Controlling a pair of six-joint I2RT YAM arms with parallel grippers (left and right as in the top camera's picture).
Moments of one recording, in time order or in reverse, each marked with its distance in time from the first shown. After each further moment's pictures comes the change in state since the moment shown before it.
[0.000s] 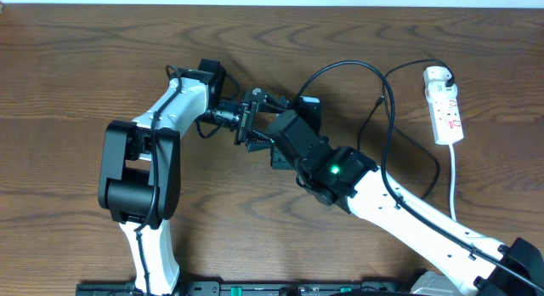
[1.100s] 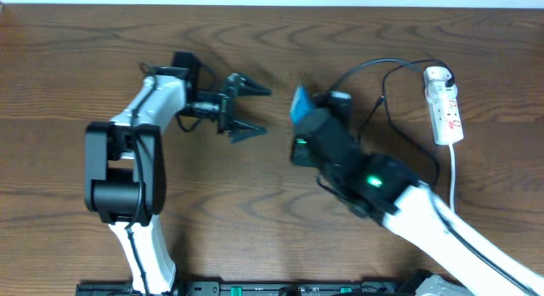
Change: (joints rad) left arm 0.140 -0.002 0.001 0.102 0.023 0.005; right arm -0.058 -0.225 0.000 -0.088 0.035 0.038
